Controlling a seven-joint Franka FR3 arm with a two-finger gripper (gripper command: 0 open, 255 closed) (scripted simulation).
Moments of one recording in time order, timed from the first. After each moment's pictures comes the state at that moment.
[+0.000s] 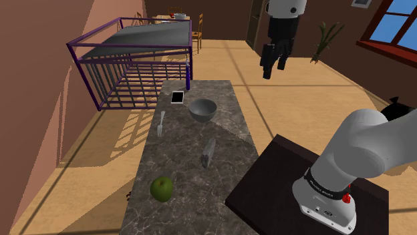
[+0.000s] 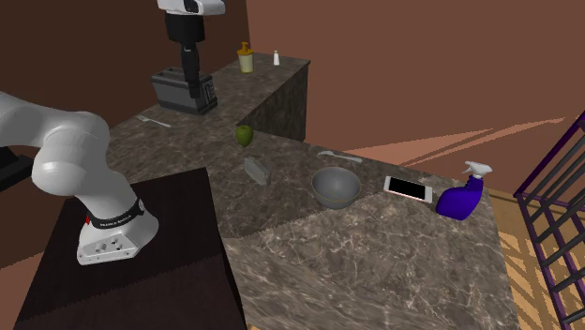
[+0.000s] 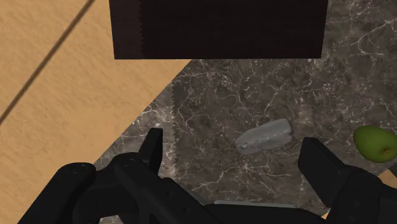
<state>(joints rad) -0.02 -0.74 0.04 -2.30 -0.02 1.47 0.08</state>
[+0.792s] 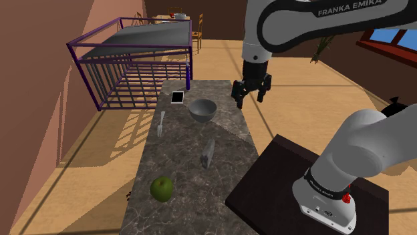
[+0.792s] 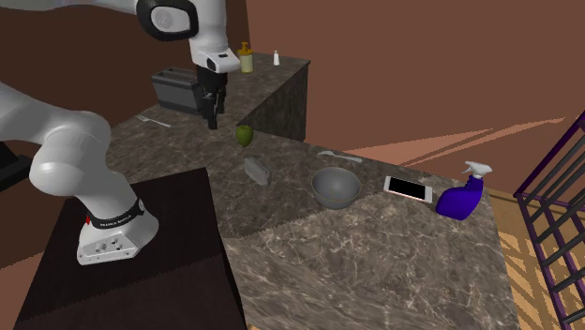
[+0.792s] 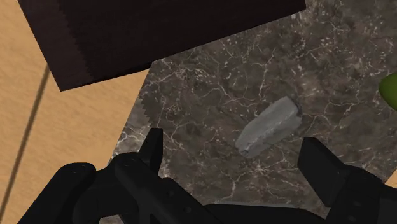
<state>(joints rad) -0.06 -0.63 0.16 -2.53 0.12 1.80 0.41</state>
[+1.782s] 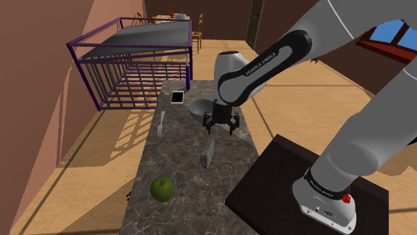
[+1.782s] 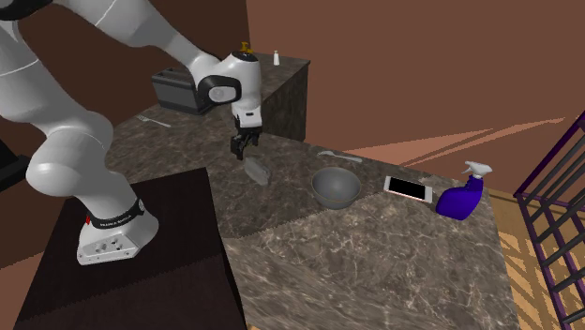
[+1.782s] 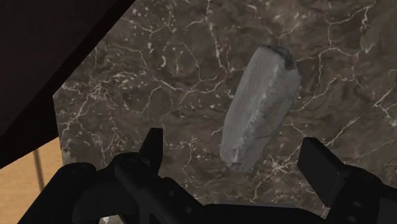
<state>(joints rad) -0.12 -0.13 0.32 -2.57 0.21 2.39 0.88</state>
